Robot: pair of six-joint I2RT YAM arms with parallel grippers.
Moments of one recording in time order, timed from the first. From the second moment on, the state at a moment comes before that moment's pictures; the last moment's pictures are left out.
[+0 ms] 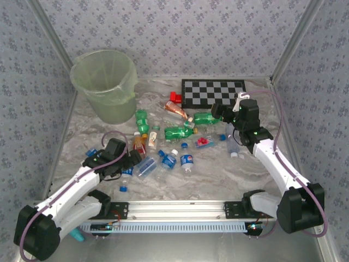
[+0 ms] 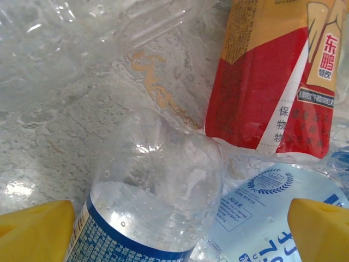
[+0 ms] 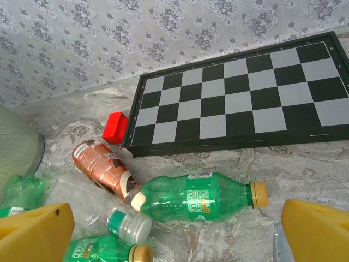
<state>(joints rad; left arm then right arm) -0.49 0.87 0.49 -0.68 -0.03 -0.90 0.23 1.15 0.84 -0.12 -0.04 0.36</state>
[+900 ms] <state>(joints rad) -0.49 1.11 0.50 -0.85 -0.09 -0.87 0.26 1.16 0.86 -0.14 -0.01 0.36</state>
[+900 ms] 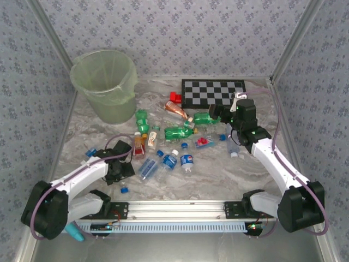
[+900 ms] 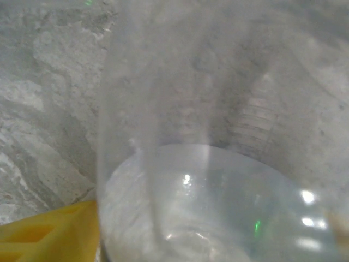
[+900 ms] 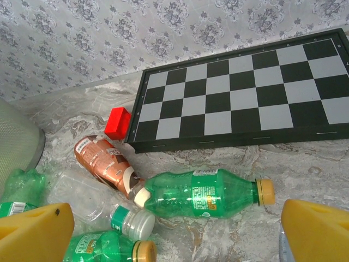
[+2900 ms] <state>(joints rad) -0.10 1.68 2.15 -0.95 -0.19 -0.58 0.50 0.84 0.96 -0.39 0.02 0.21</state>
